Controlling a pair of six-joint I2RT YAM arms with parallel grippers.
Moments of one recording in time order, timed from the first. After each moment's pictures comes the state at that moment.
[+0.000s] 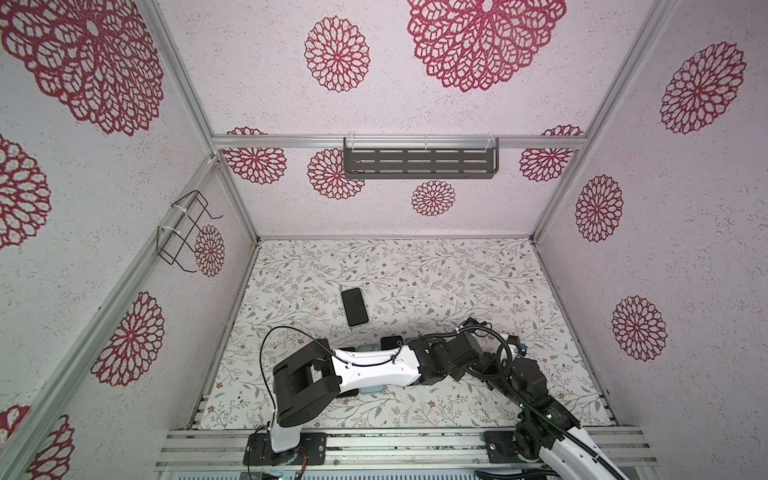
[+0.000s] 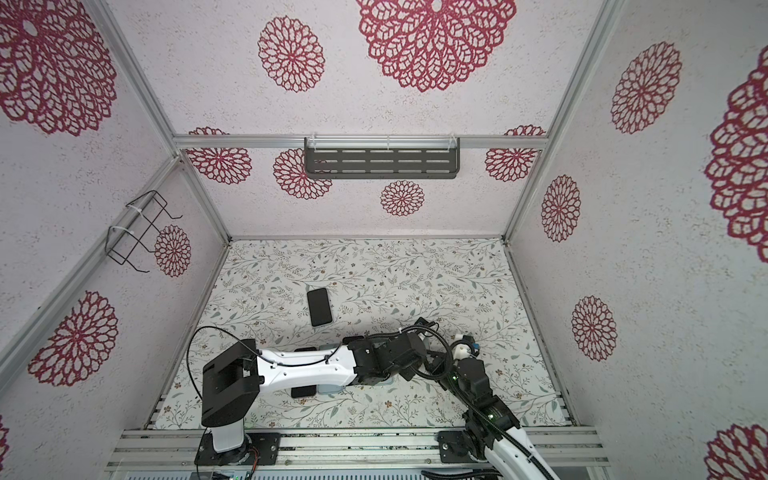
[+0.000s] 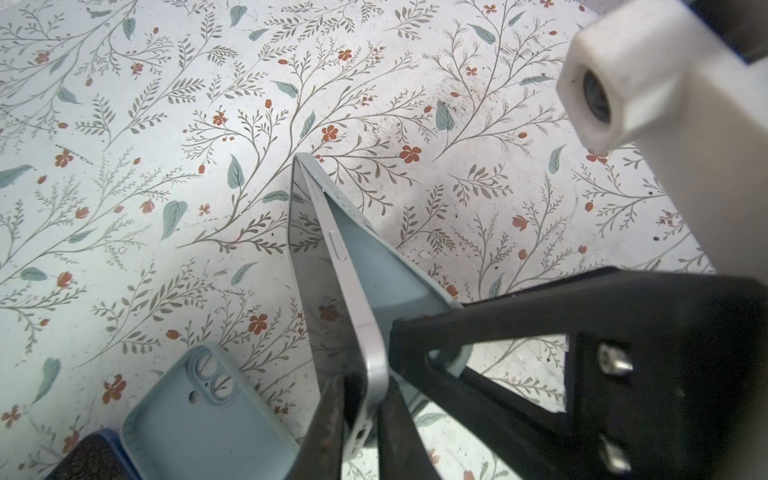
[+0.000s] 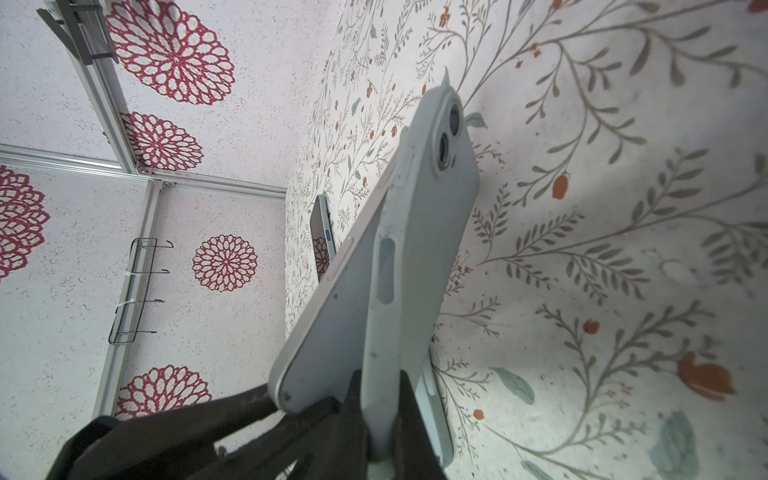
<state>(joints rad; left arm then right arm) -1.24 1.90 1.35 -0.30 -0.37 -0.37 0.49 0.34 0.05 -0.10 -0.15 1.22</state>
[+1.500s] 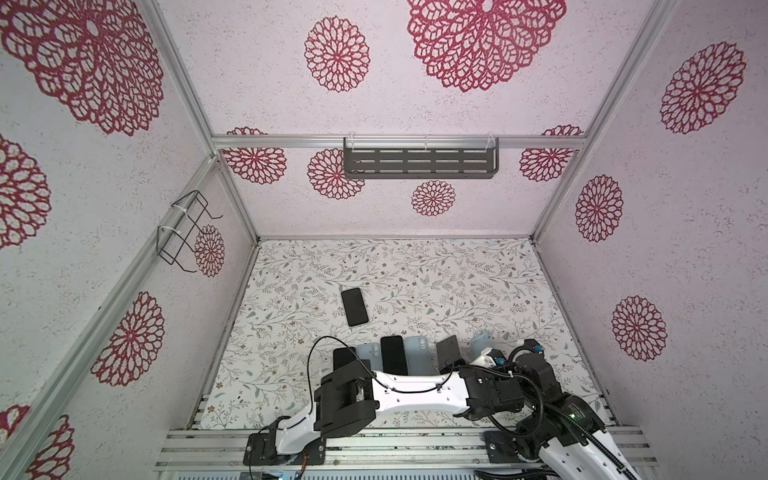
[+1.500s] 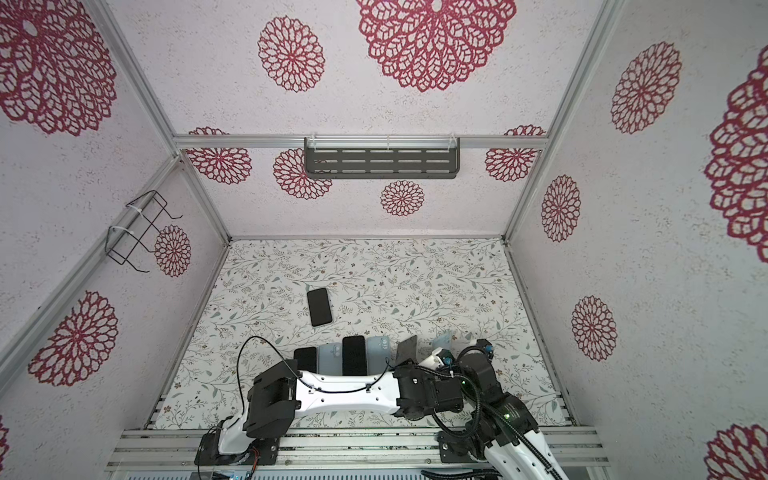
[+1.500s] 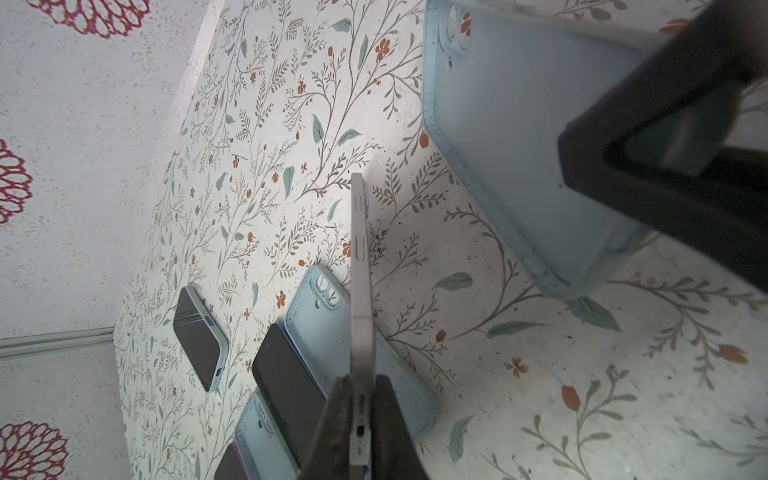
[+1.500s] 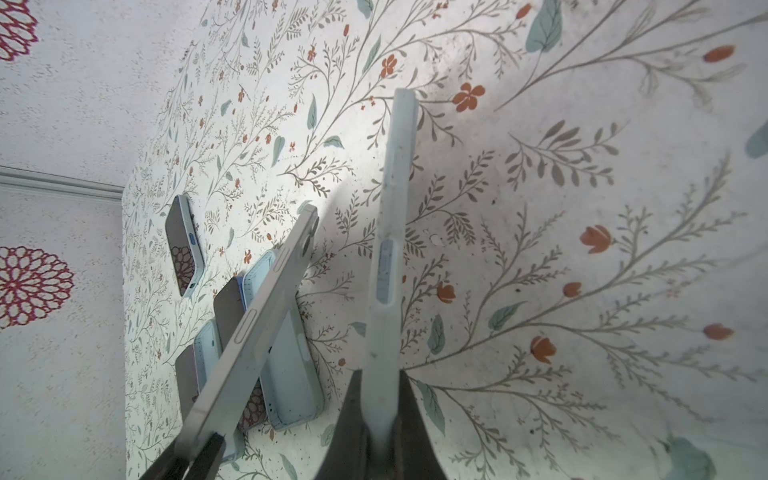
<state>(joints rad) -1.46 2.19 1.84 -1.03 -0.82 -0.37 0.48 0.33 0.34 -0.77 0.05 1.01</state>
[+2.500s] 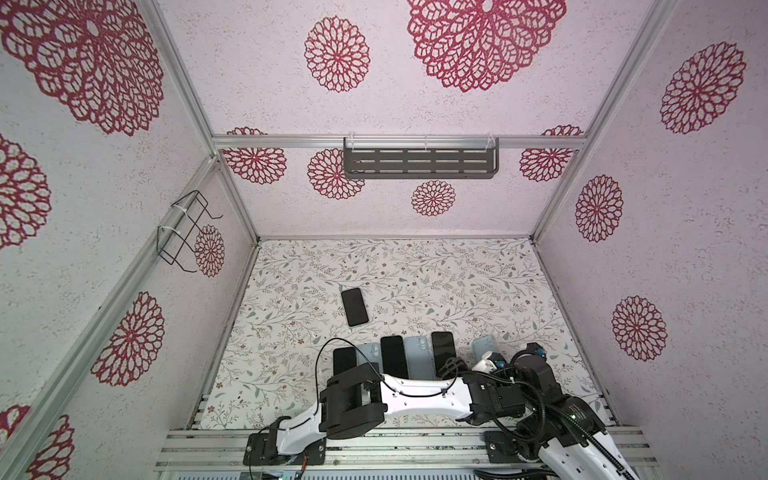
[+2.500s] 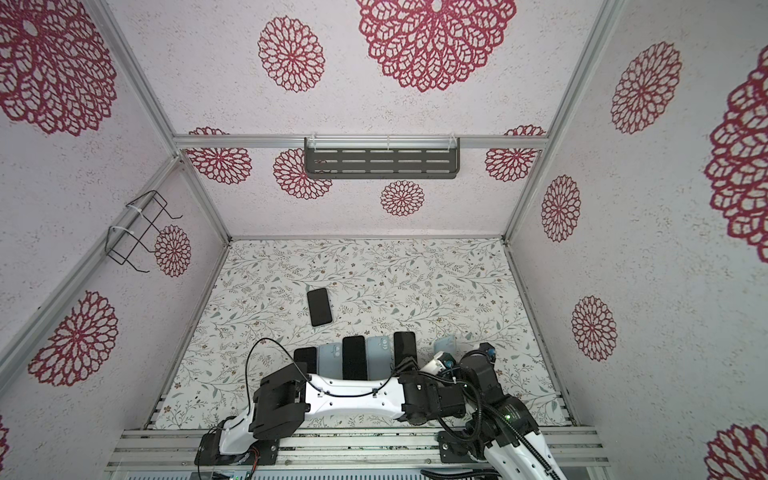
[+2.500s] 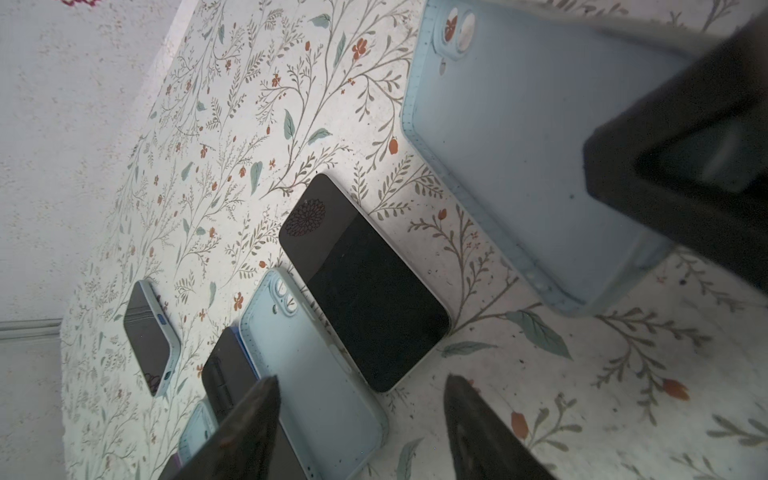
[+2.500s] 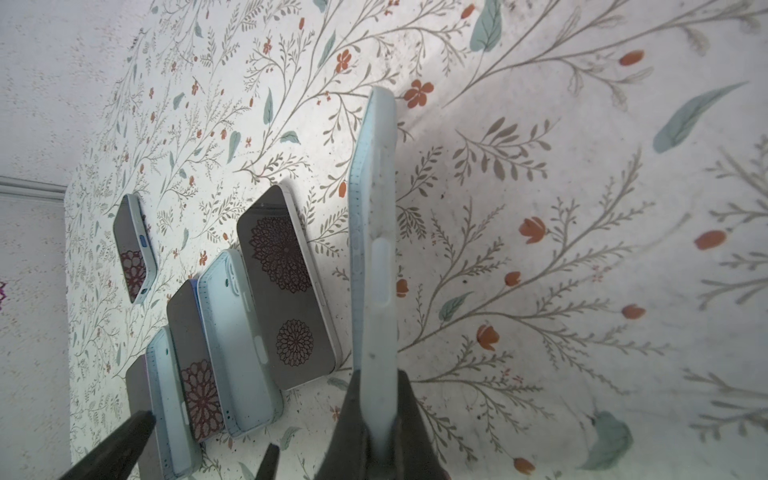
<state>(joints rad) -1.47 2.19 1.76 -0.94 -0.80 -0.49 0.46 0.31 0.33 -0.83 0.08 0.97</state>
